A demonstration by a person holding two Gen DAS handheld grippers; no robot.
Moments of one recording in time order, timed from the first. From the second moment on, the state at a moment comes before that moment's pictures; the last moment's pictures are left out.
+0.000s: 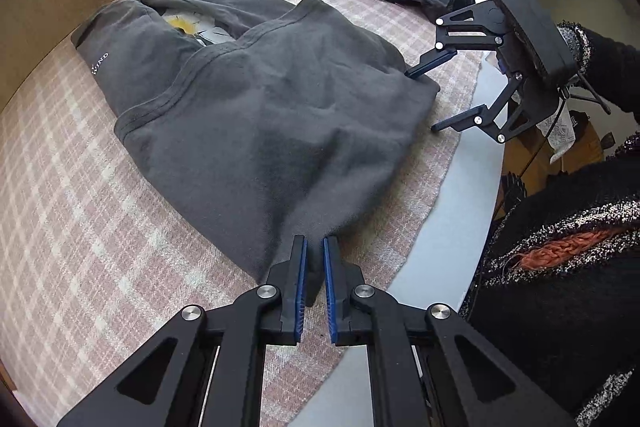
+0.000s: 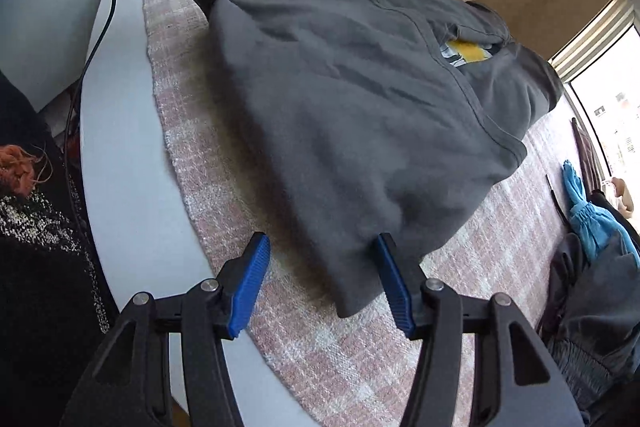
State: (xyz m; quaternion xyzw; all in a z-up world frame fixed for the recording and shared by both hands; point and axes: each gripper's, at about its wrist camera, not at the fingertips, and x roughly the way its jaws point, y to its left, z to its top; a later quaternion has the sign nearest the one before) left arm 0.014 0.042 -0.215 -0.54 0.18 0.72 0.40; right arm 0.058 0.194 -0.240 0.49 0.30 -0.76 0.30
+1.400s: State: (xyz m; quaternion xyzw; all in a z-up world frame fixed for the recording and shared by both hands) left arm -0.280 0.022 -0.099 -0.42 0.25 0.80 0.34; right arm -0.270 0.232 -0.104 0.47 0.29 -0.80 0.24
